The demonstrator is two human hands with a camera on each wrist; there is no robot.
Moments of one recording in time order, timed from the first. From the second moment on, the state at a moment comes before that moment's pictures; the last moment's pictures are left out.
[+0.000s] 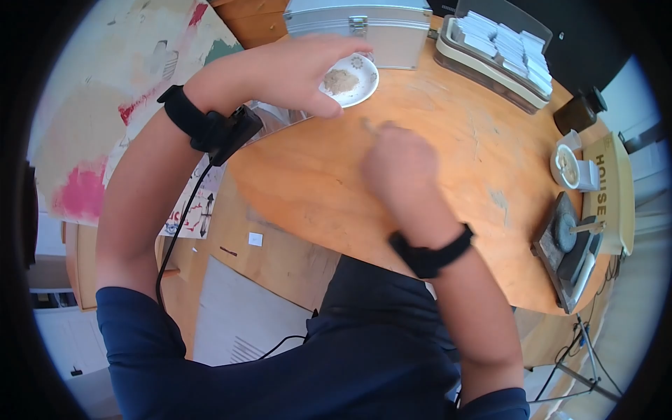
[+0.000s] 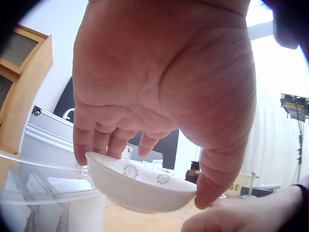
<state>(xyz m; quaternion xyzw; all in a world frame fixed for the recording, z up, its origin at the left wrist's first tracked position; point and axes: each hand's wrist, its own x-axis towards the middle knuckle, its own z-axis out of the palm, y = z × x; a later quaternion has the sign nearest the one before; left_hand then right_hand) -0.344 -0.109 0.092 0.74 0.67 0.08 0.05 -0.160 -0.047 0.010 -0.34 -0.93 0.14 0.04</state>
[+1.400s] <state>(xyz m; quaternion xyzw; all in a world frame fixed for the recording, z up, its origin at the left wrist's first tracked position) -0.340 -0.131 0.095 0.72 0.68 0.09 0.10 -0.086 -0.035 -0.018 -0.35 -0.92 0.09 0.15</state>
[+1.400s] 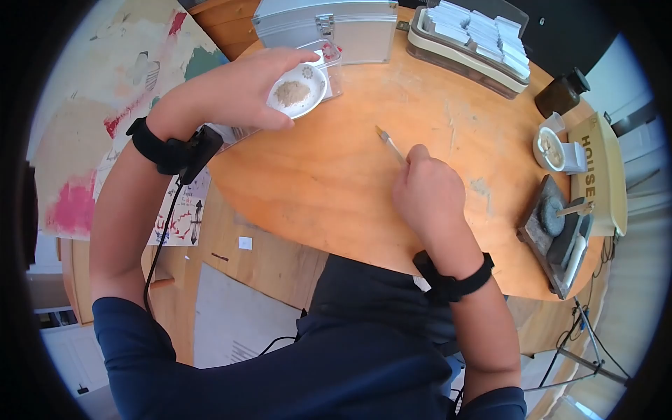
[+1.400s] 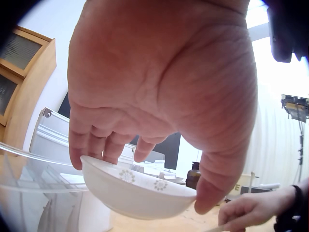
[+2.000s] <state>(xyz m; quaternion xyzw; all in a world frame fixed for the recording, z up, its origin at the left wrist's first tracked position) -0.335 -0.123 0.088 0.71 0.69 0.09 0.10 -0.067 -0.063 -0.001 -0.17 -0.94 0.30 0.08</state>
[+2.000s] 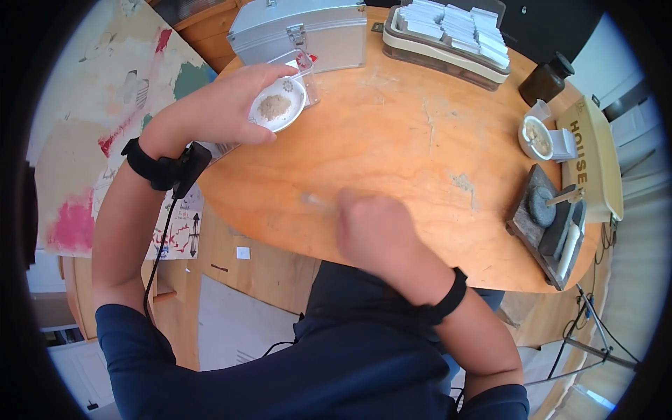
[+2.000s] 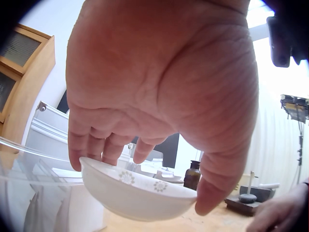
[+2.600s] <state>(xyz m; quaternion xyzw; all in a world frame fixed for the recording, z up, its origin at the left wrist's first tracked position) -0.303 -0.142 0.074 0.74 0.66 0.09 0.11 -0.041 0.006 -0.013 -0.35 -0.91 0.16 0.16</state>
